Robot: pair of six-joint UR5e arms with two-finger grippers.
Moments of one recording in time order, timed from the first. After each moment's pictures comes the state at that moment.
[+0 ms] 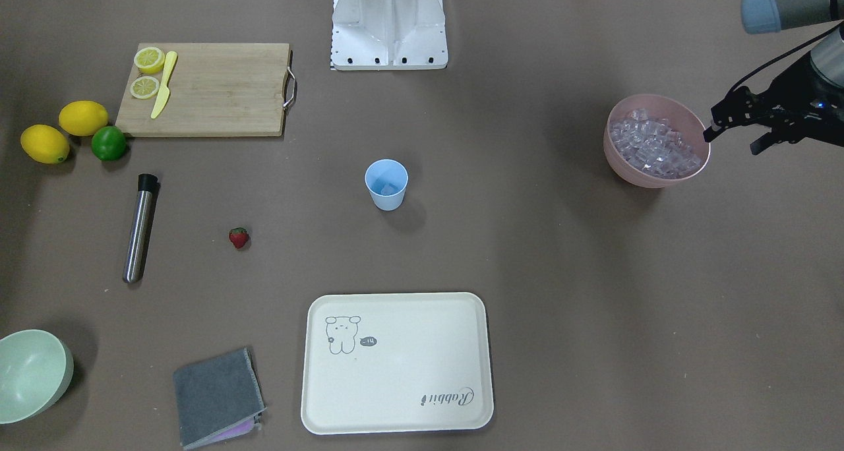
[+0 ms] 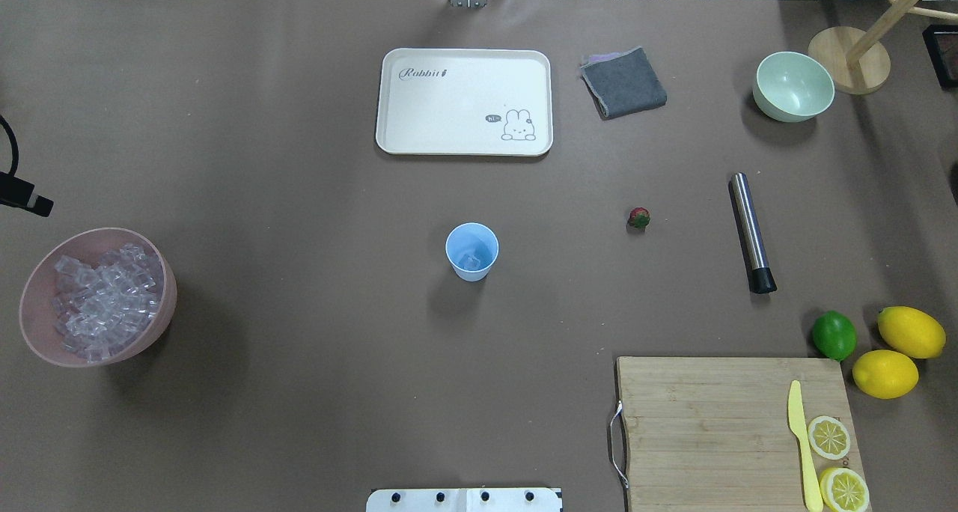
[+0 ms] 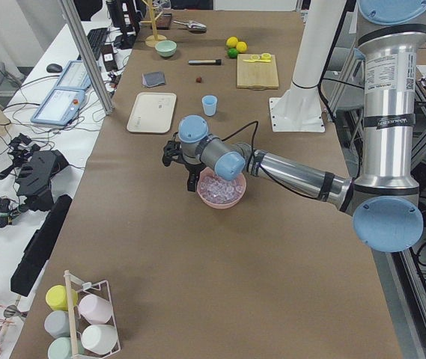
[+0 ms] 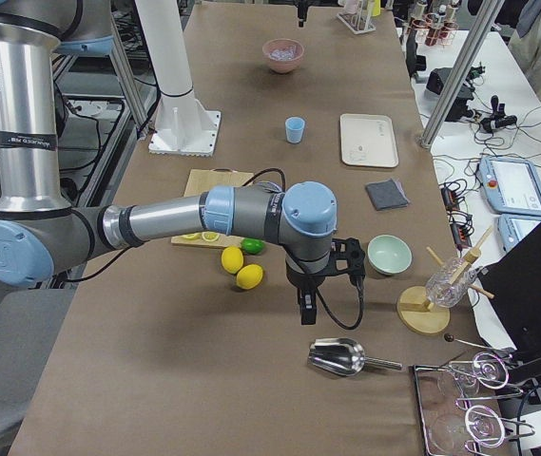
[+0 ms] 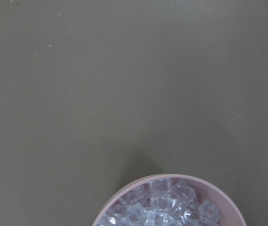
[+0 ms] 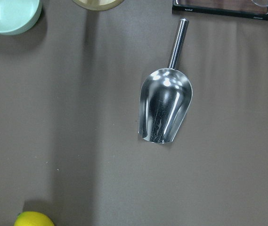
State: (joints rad) left arm -1.18 -1.51 -1.90 -1.91 -2.42 -0.55; right arm 1.74 -1.57 1.80 -1.87 2.31 -0.26
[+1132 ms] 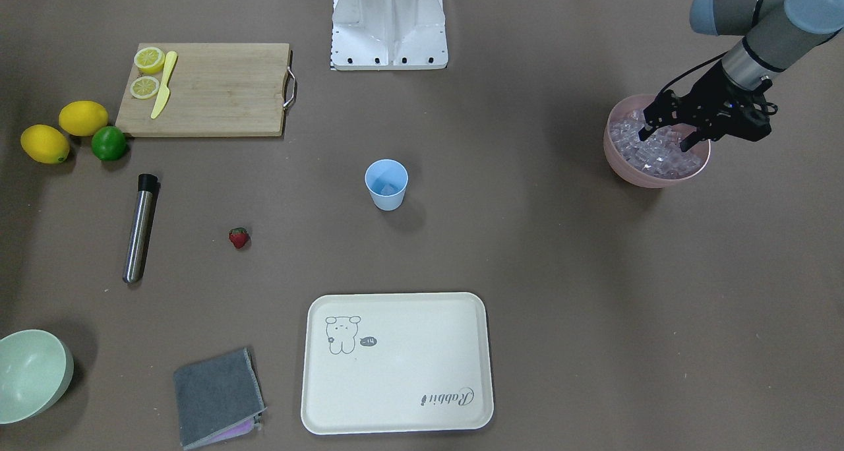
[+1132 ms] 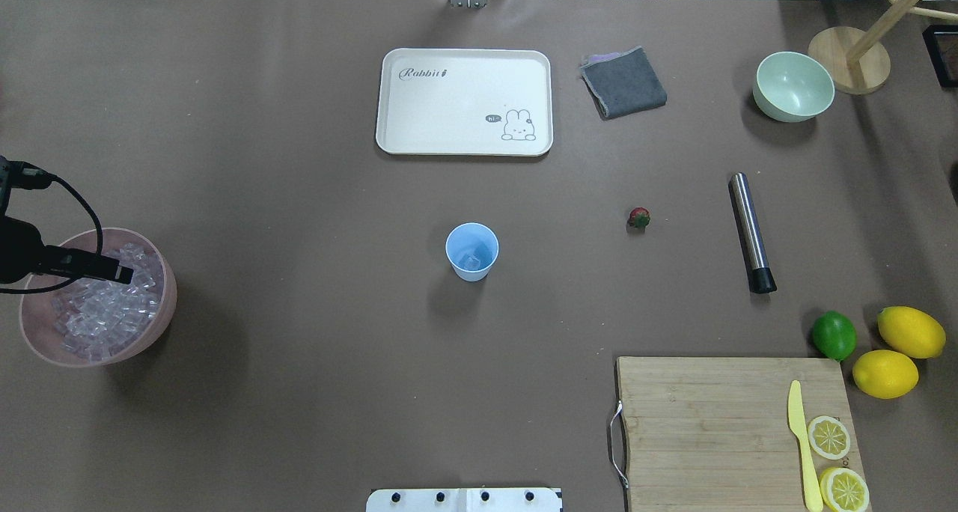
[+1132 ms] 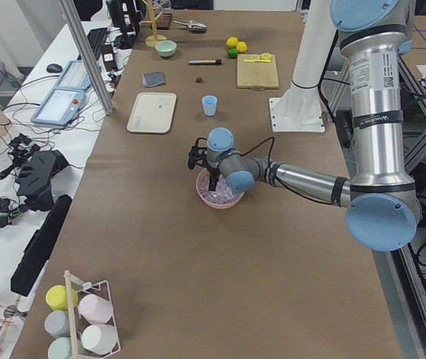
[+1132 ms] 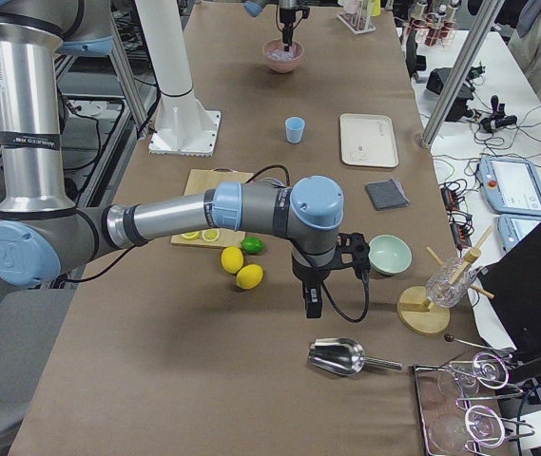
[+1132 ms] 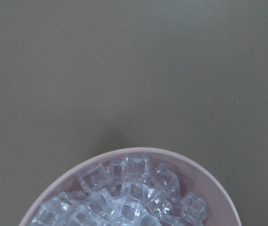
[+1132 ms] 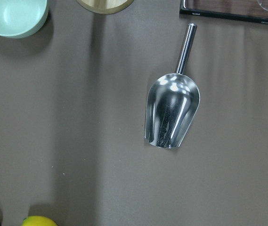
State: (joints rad) left arm -0.88 -1.41 -1.86 -2.32 -2.21 -0.90; right arm 1.71 -1.55 1.80 -1.87 2.31 -0.23
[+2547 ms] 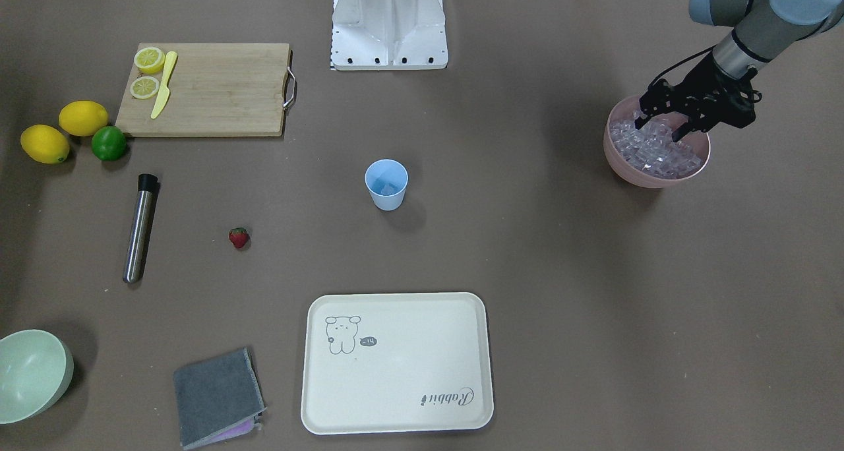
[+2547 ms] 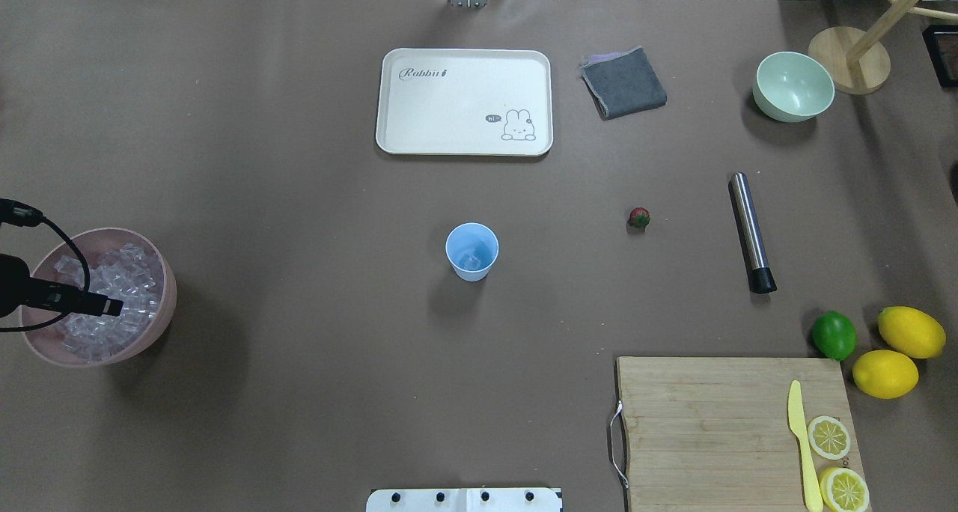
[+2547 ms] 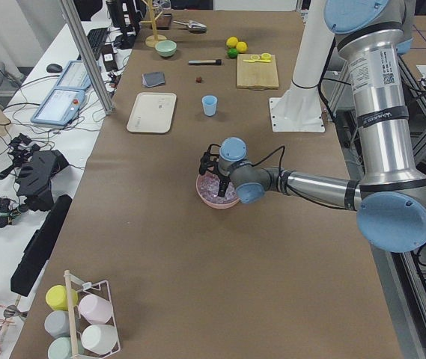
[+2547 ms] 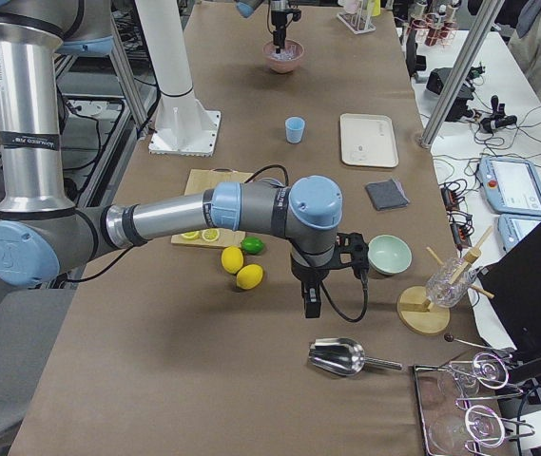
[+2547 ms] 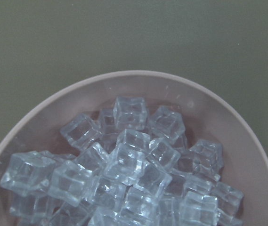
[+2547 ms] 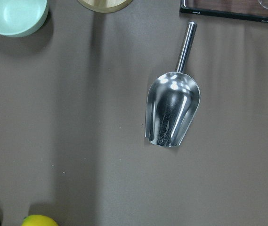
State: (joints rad) left arm -0.82 -1.34 -1.85 -2.46 -2.17 -0.89; right arm 1.72 -1.56 1.80 -1.87 2.31 -0.23
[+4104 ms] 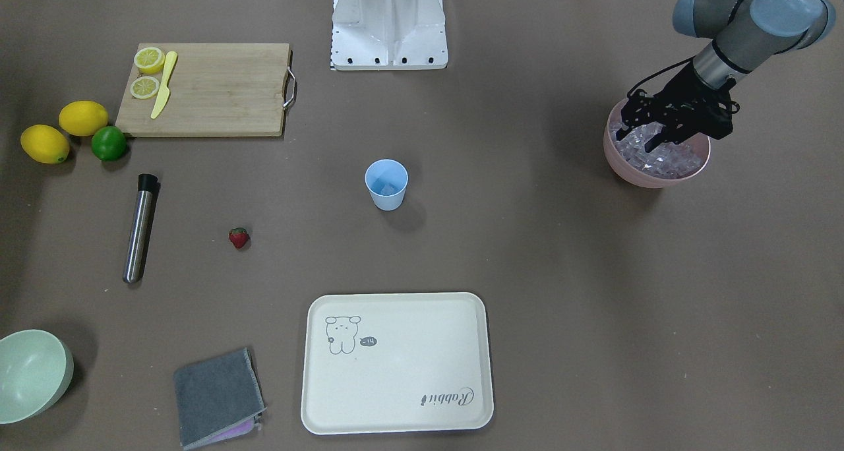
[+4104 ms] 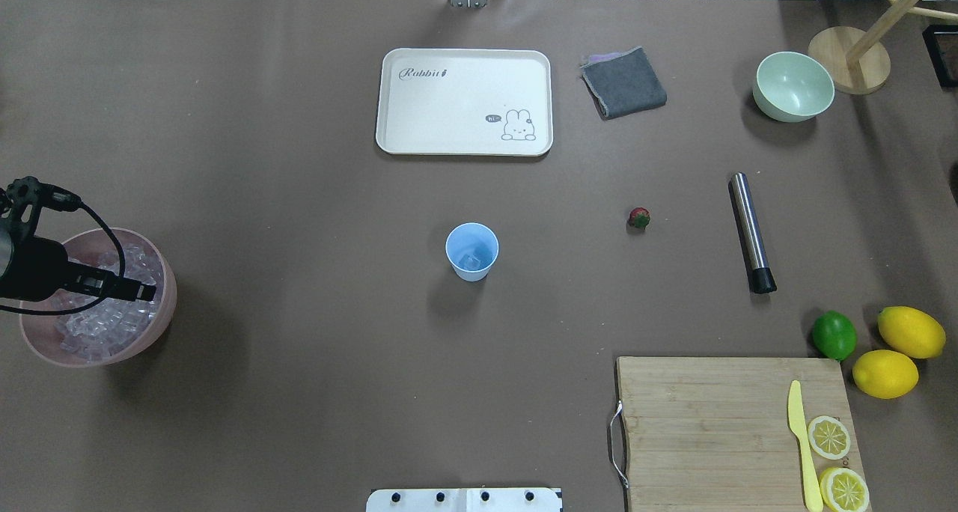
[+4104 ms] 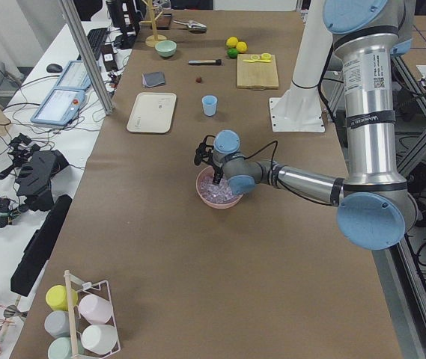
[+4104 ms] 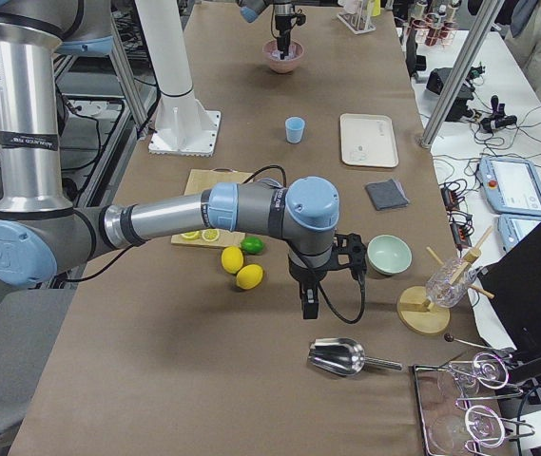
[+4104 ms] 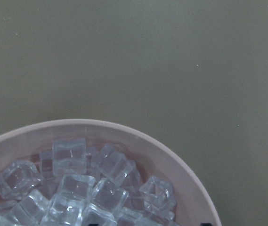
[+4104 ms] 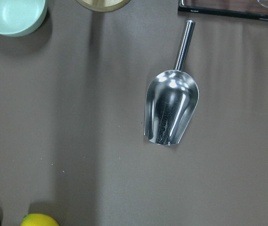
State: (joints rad) left arm -0.81 -1.42 -1.83 -2.45 -2.18 -0.89; right arm 1.72 -1.56 1.81 -1.87 2.31 -0.23
